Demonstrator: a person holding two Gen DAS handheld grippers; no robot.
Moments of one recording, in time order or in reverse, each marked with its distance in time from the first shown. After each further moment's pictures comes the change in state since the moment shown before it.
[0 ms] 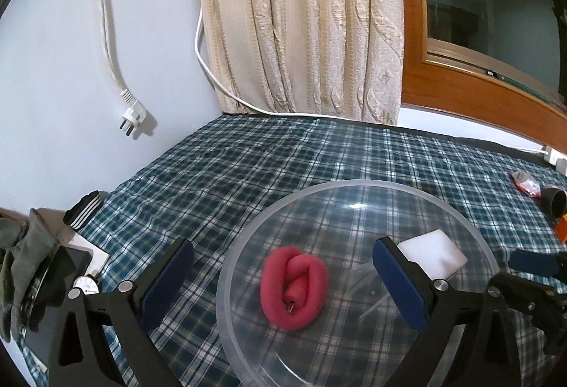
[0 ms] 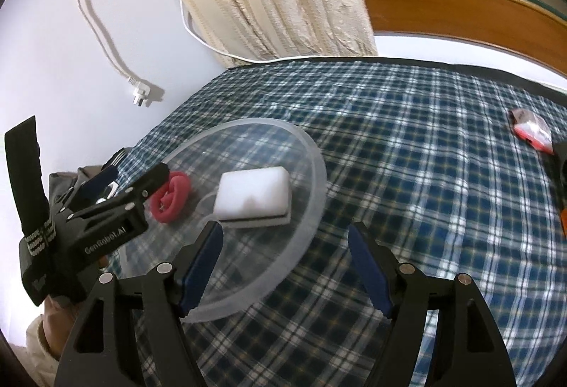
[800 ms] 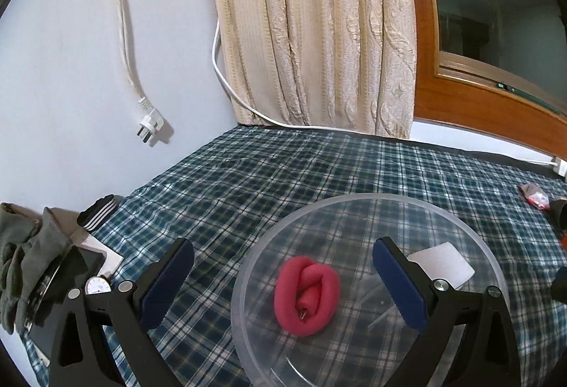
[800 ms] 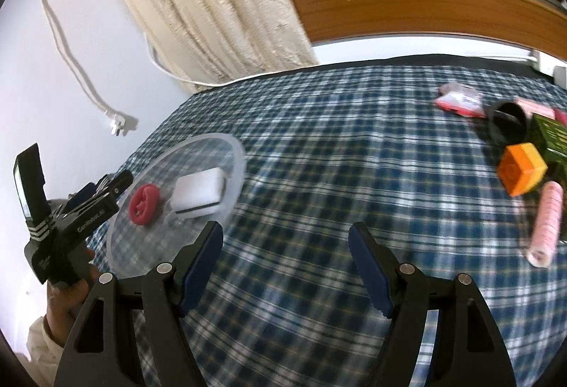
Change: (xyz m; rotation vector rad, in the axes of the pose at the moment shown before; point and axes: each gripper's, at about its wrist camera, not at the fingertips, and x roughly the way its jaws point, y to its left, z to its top) left arm -0.008 0.001 0.001 -0.019 -0.048 0.055; right arm -0.055 -0.056 -0.023 0.121 -0.073 -0.076
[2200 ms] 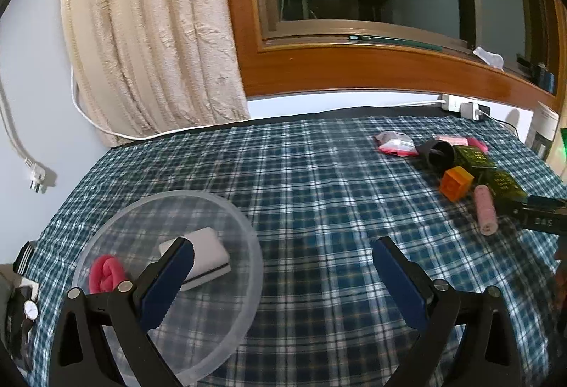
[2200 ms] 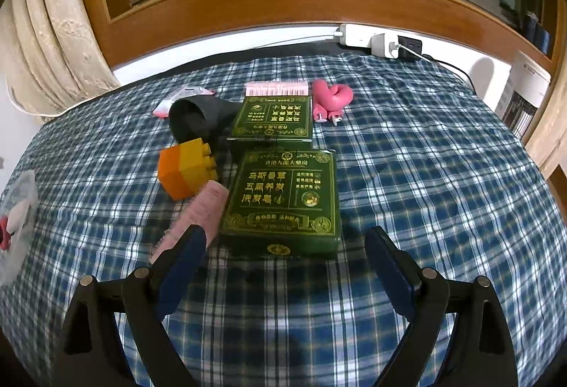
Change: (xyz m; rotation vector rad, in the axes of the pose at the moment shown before) left arm -0.064 -0.166 -0.005 0.264 0.071 -0.335; right arm -0.073 -0.191 0.003 0.148 0.005 -0.520
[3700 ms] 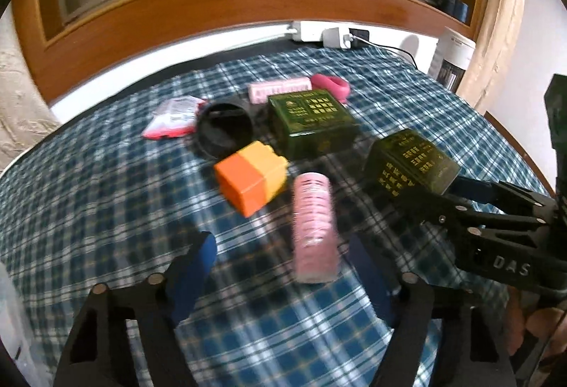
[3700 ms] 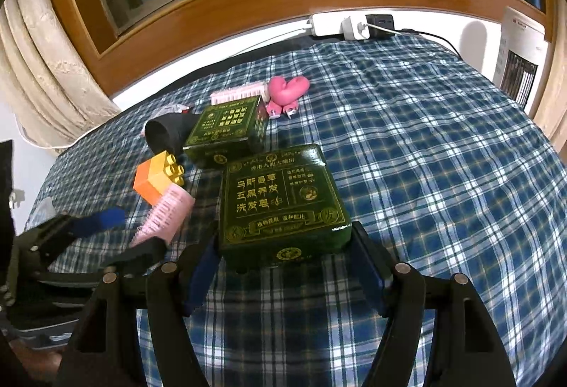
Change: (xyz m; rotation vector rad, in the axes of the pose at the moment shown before) left arm 0.079 -0.193 0.030 0.226 0.244 -0.418; right arm -0.008 -0.062 -0.006 0.133 -0.002 0.104
